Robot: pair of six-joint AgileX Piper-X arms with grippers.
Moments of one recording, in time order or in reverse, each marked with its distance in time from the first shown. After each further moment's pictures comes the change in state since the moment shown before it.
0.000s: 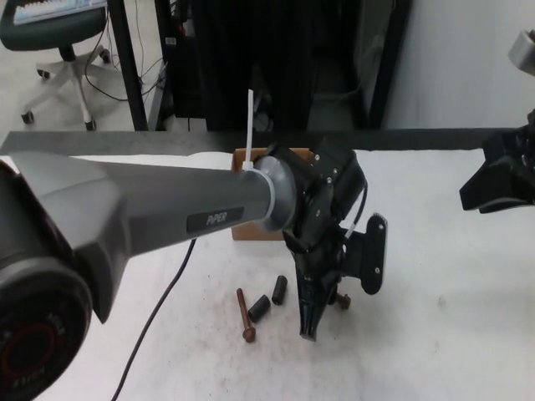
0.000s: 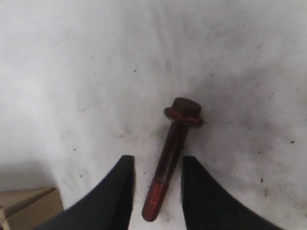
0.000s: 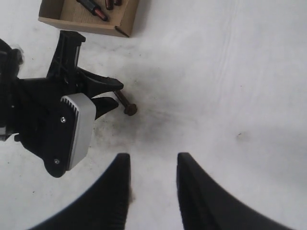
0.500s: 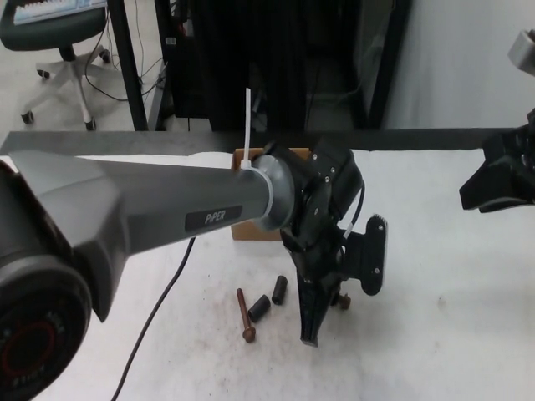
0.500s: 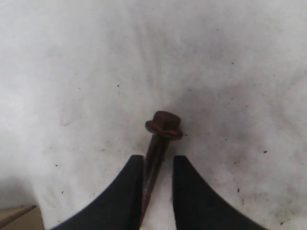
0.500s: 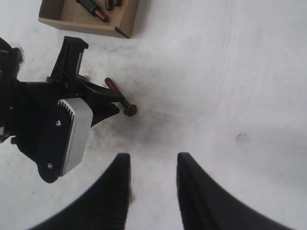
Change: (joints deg) left arm 0.2 0.1 0.0 1.5 4.5 0.1; right arm 0.0 0.0 0.0 -0.1 0.0 0.0
